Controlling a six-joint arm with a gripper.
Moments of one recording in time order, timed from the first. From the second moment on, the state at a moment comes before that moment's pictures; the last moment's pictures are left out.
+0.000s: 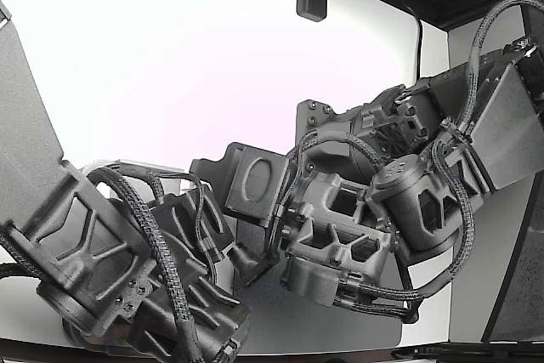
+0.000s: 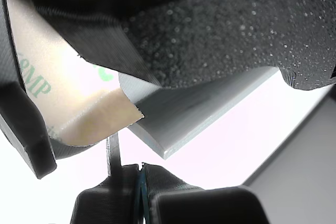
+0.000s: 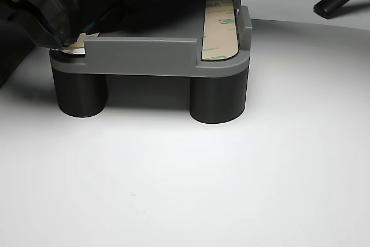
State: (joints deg) arm 41.7 112.4 135.0 45.9 43.9 -53.3
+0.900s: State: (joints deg) arm 42.9 110.3 134.6 46.1 44.6 -50.5
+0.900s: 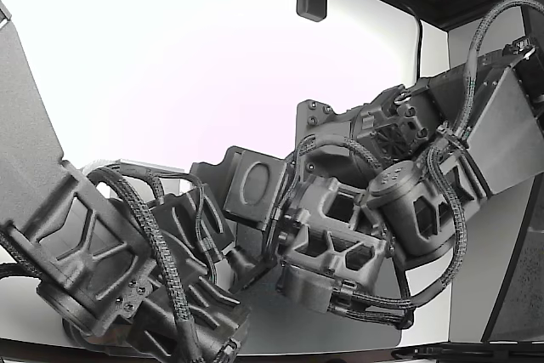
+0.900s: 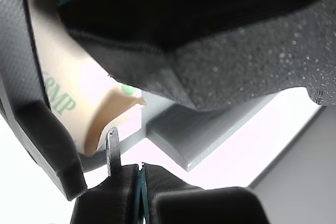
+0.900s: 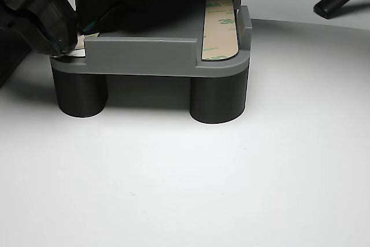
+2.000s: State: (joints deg) arm 43.2 109.8 135.9 43.2 45.6 -51.6
